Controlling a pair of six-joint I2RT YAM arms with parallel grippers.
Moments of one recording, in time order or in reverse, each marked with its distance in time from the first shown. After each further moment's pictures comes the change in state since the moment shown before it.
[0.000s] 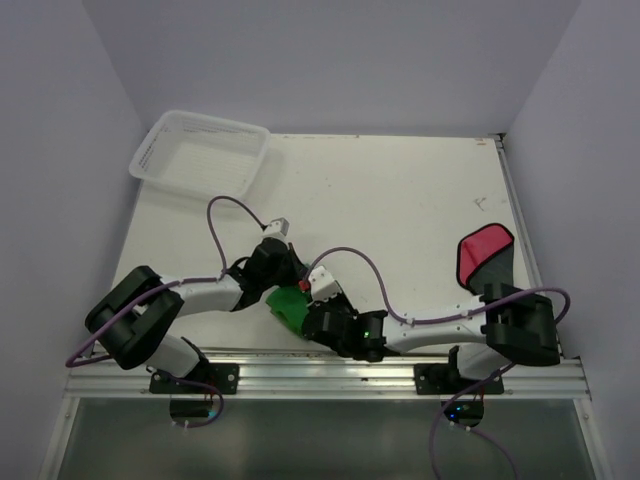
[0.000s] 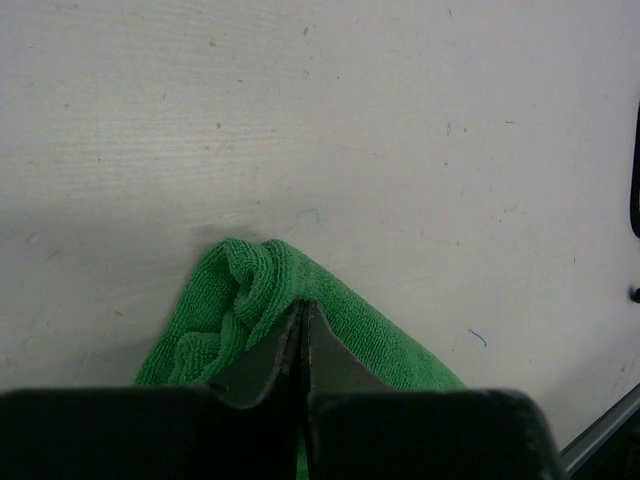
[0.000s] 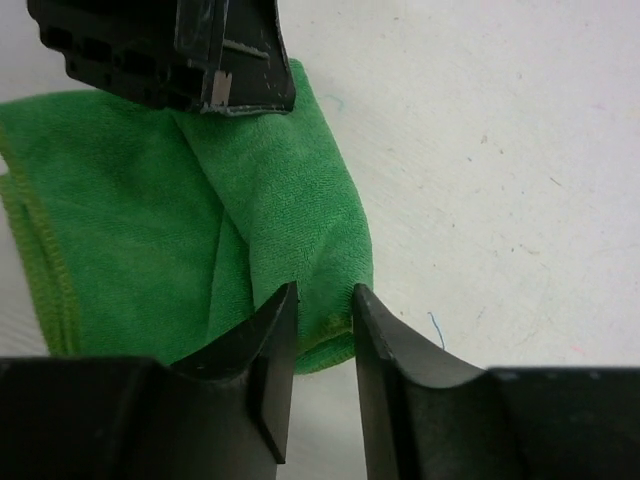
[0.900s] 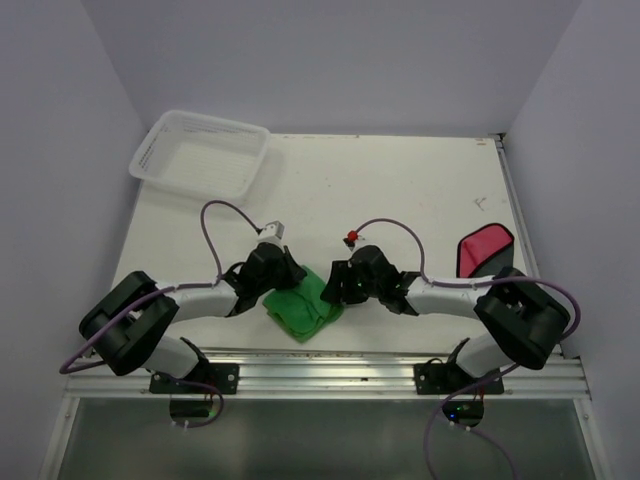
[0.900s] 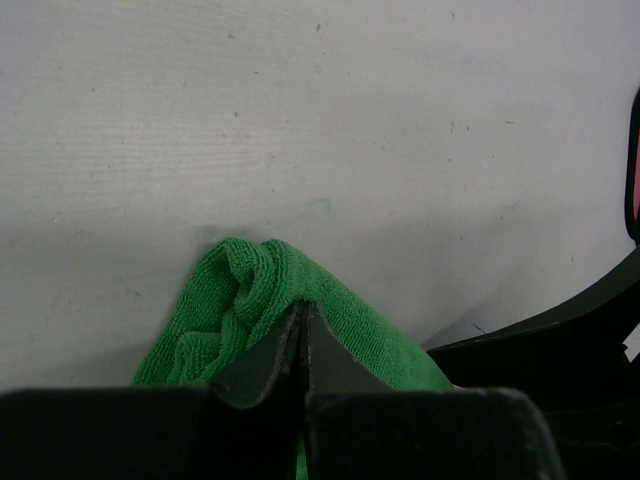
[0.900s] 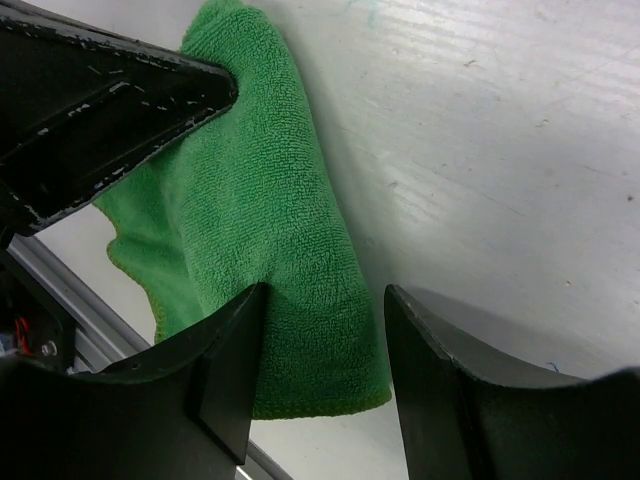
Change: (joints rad) left arm 0.000 -0.037 -0.058 0.049 -0.016 -0.011; right arm -0.581 -0.084 -0.182 0.241 -1.040 0.309
